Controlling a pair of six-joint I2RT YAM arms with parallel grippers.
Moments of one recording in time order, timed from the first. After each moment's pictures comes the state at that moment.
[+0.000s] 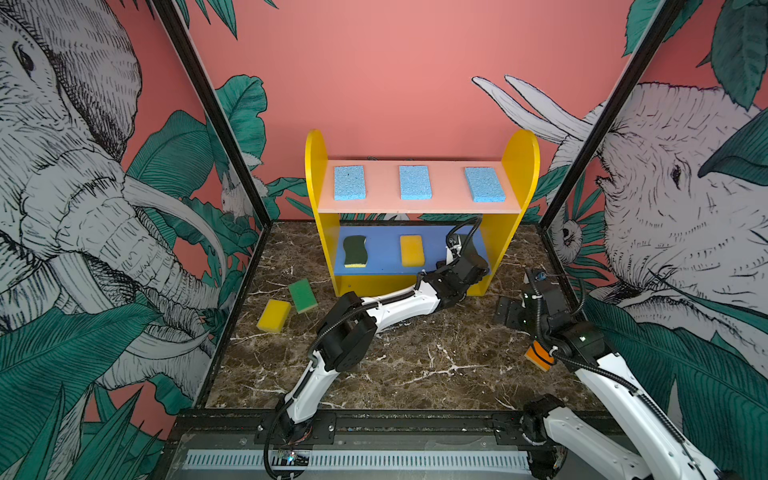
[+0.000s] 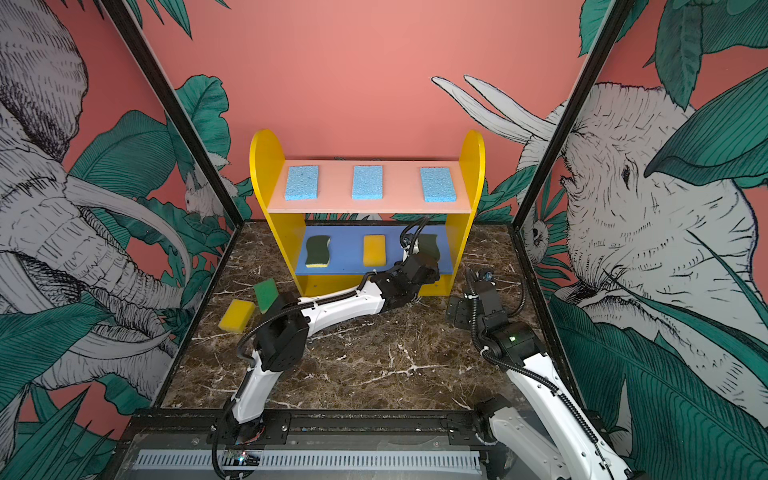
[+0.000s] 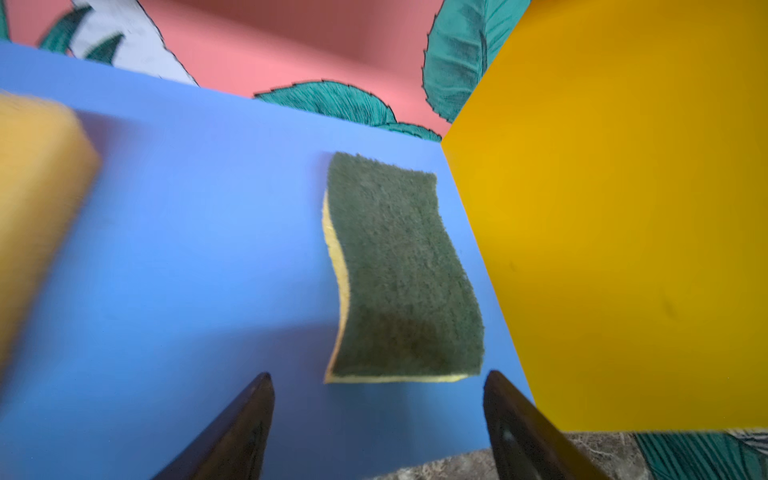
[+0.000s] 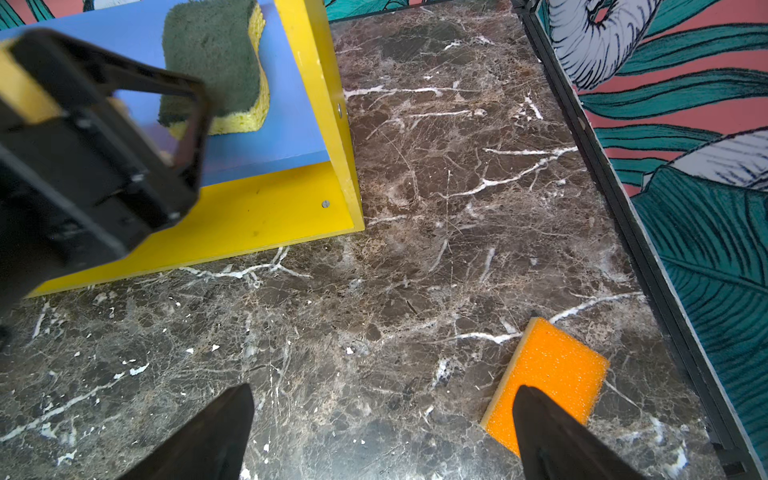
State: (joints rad) left arm -1.05 2.12 1.77 -0.16 -0.60 -0.73; right arm 0.40 0.82 0.88 -0.86 0.34 0.44
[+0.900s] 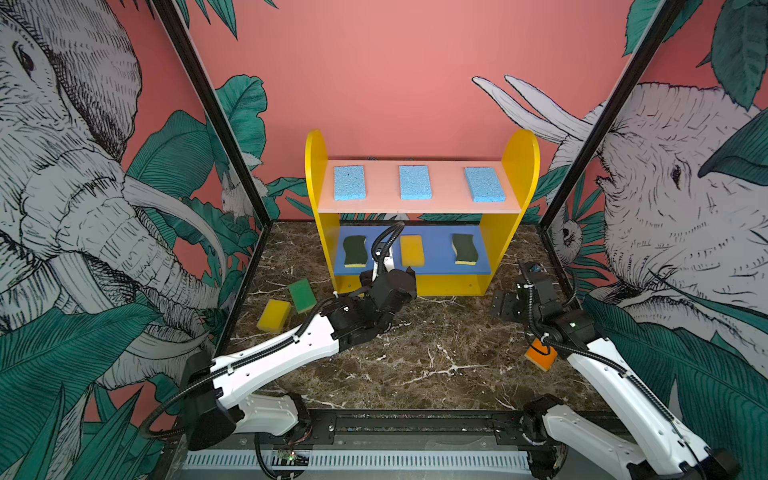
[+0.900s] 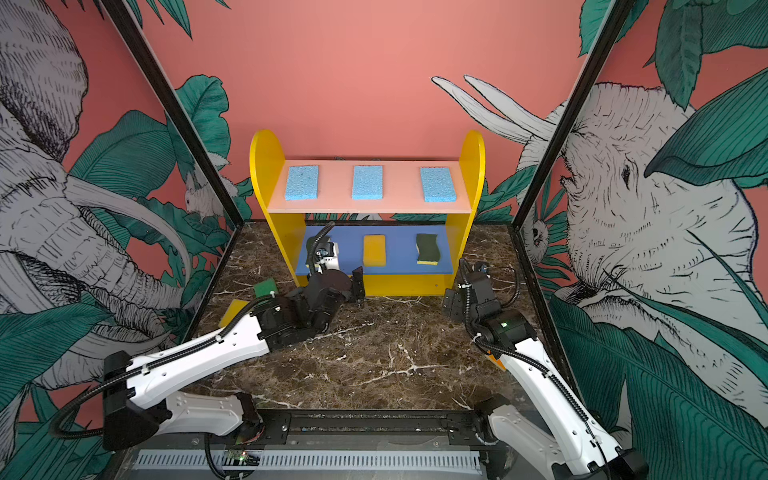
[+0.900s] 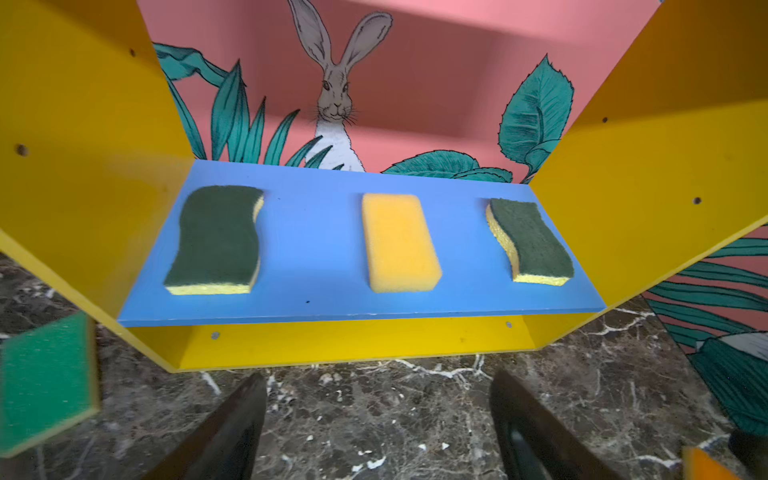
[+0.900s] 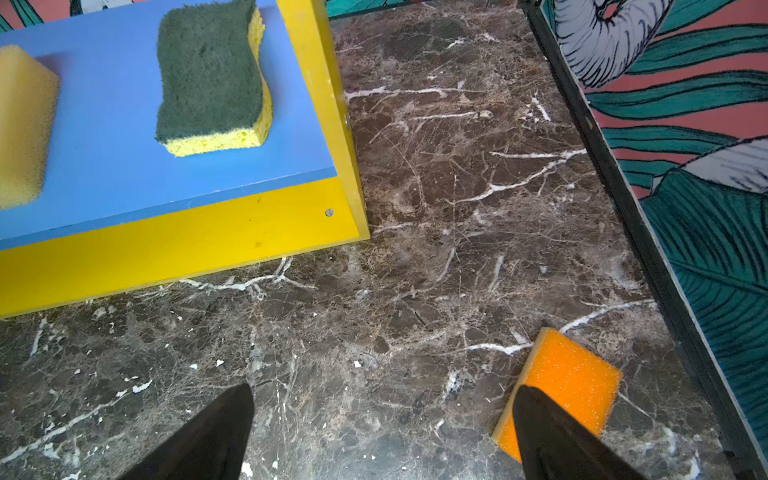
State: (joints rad) left arm -1.03 1.24 1.16 -0.45 -0.74 -0.59; right arm 0.40 0.94 0.93 -0.83 0.34 0.47
